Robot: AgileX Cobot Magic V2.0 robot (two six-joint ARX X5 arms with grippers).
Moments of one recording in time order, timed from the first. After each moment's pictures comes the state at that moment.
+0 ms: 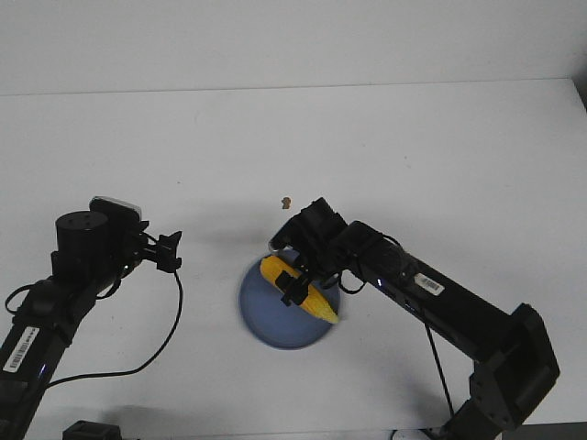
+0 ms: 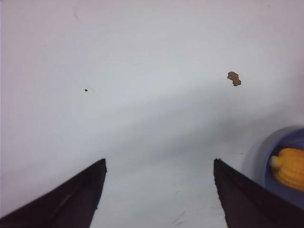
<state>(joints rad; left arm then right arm) -0.16 1.12 1.01 -0.38 0.21 0.11 0.64 1.71 1.32 -0.76 -0.28 -0.11</state>
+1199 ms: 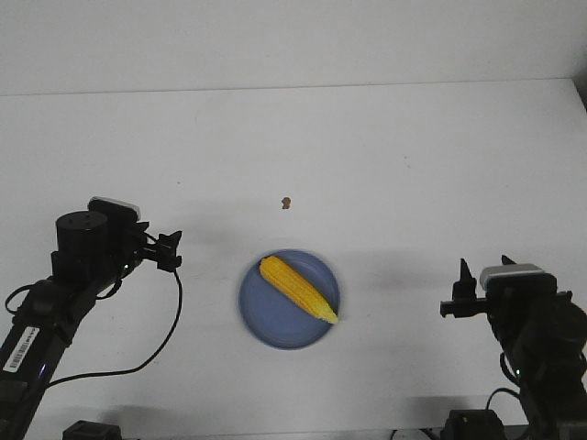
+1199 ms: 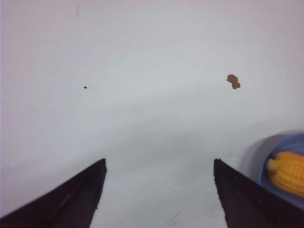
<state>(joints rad) -0.16 1.12 1.01 -0.38 0.21 0.07 -0.03 0.52 0.83 -0.69 -0.02 -0.06</state>
